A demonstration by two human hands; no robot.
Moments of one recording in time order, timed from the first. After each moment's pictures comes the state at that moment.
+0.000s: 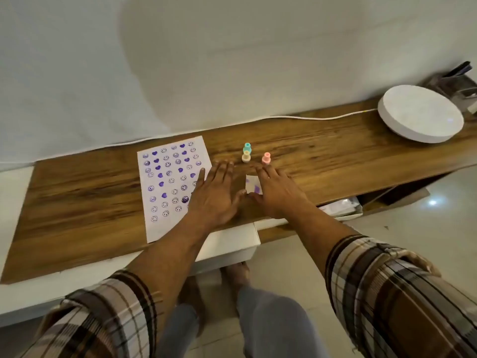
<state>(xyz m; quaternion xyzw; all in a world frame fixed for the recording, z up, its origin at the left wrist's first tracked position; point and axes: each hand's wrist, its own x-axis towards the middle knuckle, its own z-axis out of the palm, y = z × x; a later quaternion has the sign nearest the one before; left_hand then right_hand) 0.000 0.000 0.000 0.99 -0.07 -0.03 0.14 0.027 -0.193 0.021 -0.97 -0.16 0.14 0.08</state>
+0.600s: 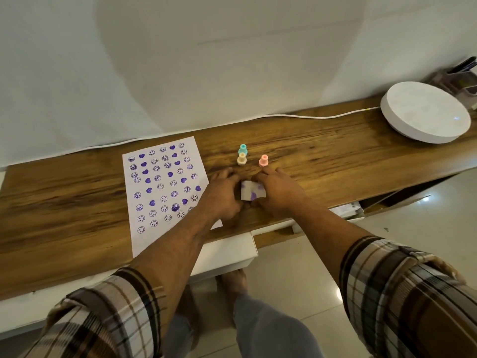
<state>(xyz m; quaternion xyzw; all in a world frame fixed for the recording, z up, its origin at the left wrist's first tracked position) 0.049 -0.018 -0.026 0.95 -0.04 -0.15 0.26 0.062 -0.201 0.003 -0.97 -0.15 0.17 0.13</state>
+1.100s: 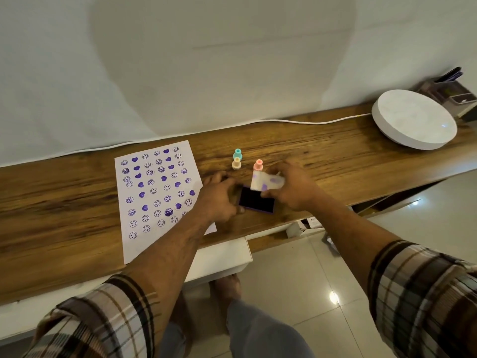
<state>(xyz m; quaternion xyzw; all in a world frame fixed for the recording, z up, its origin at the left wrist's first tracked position) 0.056 -0.015 -0.032 0.95 -0.04 -0.15 0.27 0.076 -0.241 0.024 -0.96 -0.03 0.14 0.24</state>
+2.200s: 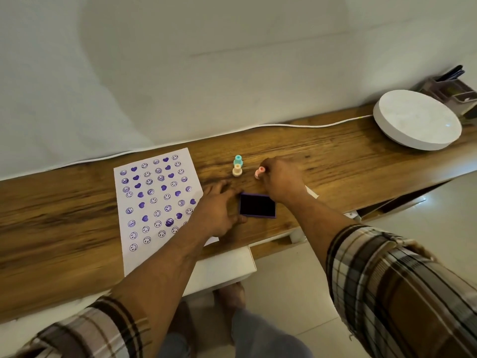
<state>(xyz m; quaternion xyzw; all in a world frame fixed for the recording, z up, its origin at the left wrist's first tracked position) 0.049 -0.009 -0.033 0.95 -0.07 -0.16 0.24 0.110 -0.205 0.008 -0.98 -0.03 0.04 0.17</state>
